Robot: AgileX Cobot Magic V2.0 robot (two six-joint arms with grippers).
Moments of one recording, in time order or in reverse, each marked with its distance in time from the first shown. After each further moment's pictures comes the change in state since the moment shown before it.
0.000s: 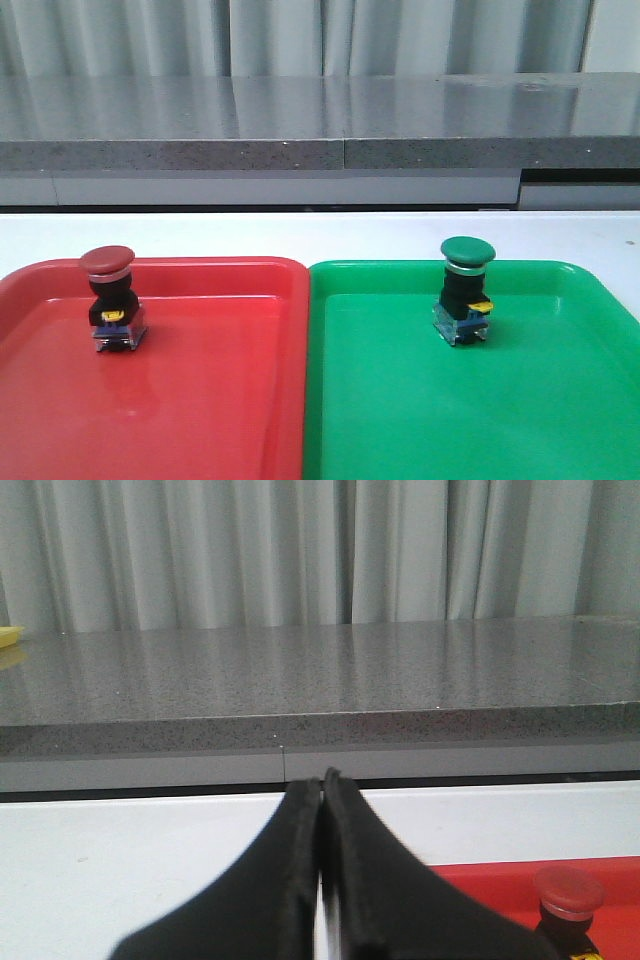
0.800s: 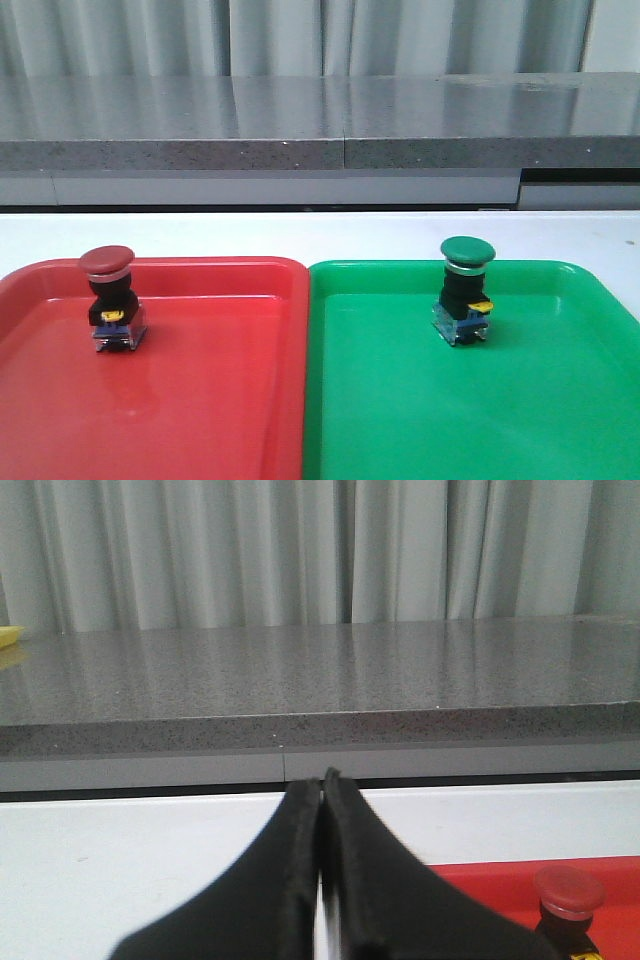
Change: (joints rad) left arm 0.000 0.000 0.000 0.000 0.002 0.000; right arm 0.179 0.157 -0.328 -0.204 0.282 0.116
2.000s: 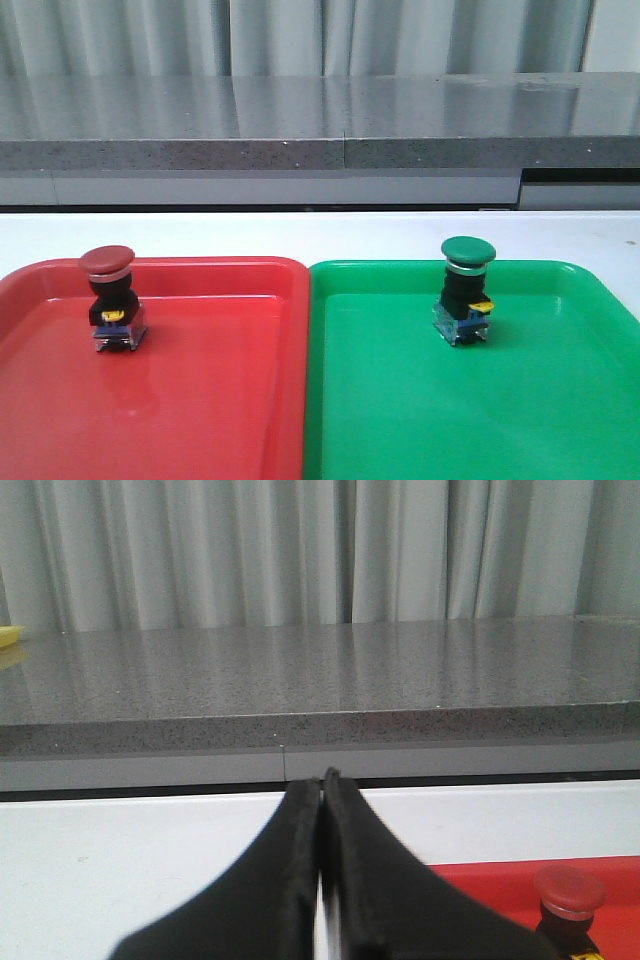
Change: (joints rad) left arm 0.000 0.000 0.000 0.000 0.000 0.000; right arm 0.009 0.217 -0.227 -0.040 0.126 0.110
